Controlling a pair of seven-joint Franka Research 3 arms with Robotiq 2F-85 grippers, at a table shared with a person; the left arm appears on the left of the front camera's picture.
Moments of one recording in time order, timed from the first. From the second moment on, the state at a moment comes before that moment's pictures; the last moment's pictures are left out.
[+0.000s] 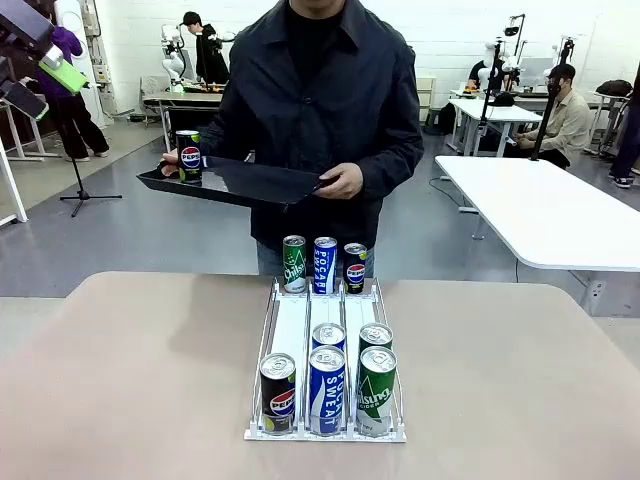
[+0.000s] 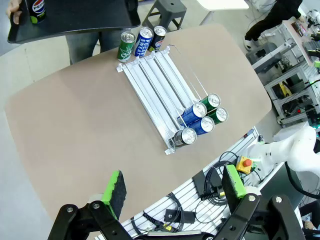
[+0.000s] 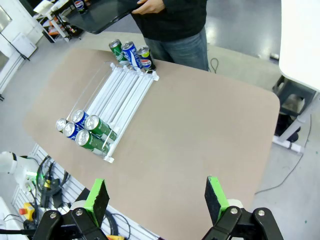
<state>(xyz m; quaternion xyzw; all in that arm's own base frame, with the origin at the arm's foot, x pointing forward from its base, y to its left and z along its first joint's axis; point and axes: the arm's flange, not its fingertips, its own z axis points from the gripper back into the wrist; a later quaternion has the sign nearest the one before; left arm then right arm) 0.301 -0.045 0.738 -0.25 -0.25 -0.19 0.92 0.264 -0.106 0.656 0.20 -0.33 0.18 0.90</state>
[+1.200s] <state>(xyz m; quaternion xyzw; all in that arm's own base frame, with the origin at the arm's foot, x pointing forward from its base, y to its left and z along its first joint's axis) 0.301 -0.045 0.738 -0.25 -0.25 -0.19 0.92 0.264 -0.106 0.656 0.20 -0.33 0.18 0.90</state>
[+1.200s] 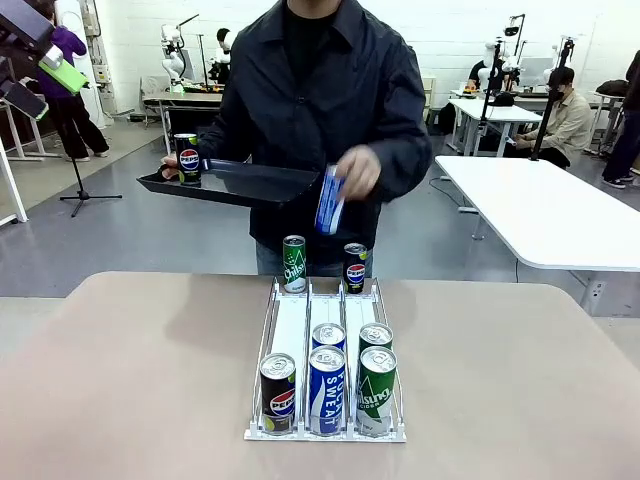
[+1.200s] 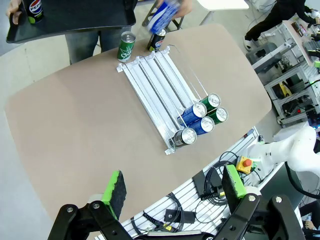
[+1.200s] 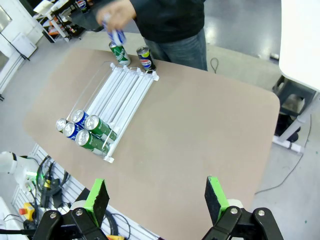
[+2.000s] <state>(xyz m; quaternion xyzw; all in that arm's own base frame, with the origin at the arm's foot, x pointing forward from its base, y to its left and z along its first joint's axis) 0.301 -0.045 0.738 -0.25 -0.25 -0.19 0.92 0.264 -0.106 0.656 0.20 -0.33 0.18 0.90</state>
